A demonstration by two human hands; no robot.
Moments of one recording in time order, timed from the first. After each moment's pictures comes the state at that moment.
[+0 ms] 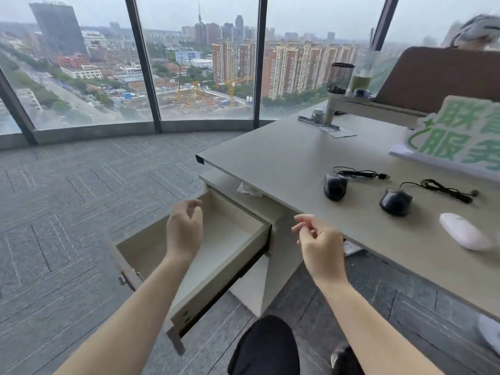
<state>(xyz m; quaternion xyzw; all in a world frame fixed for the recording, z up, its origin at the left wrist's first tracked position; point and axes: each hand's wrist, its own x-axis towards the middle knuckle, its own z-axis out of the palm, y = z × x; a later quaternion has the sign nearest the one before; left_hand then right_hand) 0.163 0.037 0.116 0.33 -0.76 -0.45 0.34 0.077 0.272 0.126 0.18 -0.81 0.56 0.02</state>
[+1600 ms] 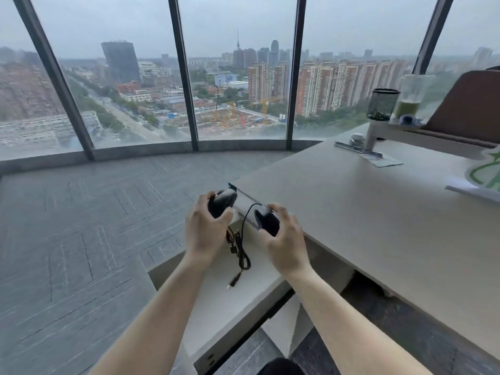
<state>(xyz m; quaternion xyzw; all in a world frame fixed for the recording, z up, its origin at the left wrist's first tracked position) 0.128 0.001 0.176 0.34 -0.77 -0.38 0.39 0.047 0.143 0.162 0.33 -0.78 0.53 -0.02</state>
